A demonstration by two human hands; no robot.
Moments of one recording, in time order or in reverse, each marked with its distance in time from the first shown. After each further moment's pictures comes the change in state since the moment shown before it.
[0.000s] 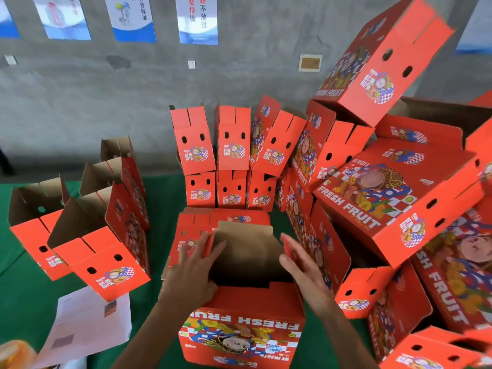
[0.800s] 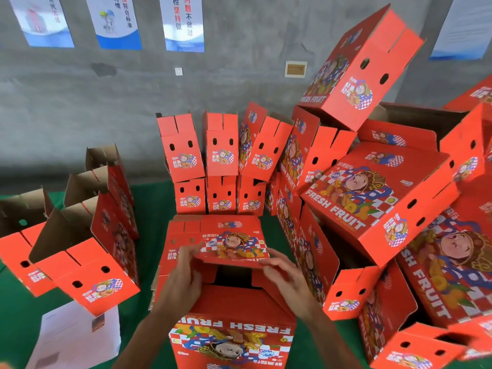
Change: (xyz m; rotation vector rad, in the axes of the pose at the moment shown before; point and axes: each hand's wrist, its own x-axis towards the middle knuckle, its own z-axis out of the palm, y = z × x) left_hand 0.002 -0.013 0.021 -0.839 0.221 0.112; right_hand 0.010 0.033 0.005 -0.192 0.026 -0.060
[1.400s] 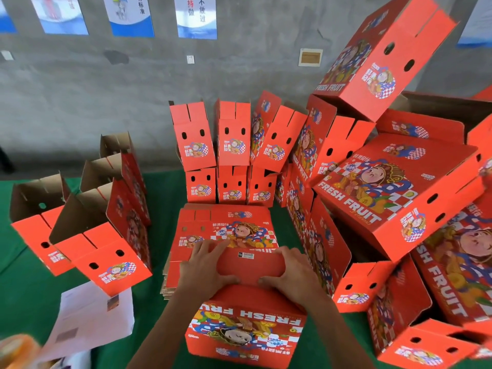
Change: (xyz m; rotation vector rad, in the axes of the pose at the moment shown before) left_hand 0.013 0.014 0.019 0.683 -0.205 -0.235; right_hand 0.009 -0.018 0.008 -0.772 -0.096 0.211
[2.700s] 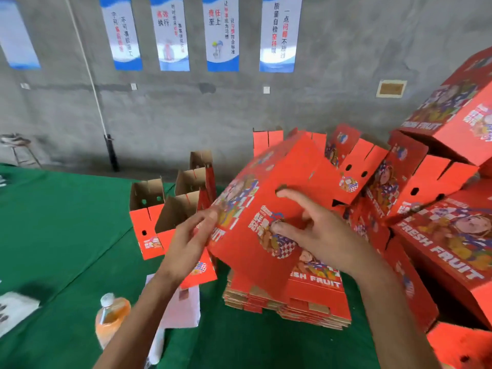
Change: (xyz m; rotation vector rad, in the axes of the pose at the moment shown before) left_hand -0.096 -0.086 -0.172 -0.979 0.534 0.061; right_hand -0.037 -0.210 -0.118 0.305 -0.045 -0.596
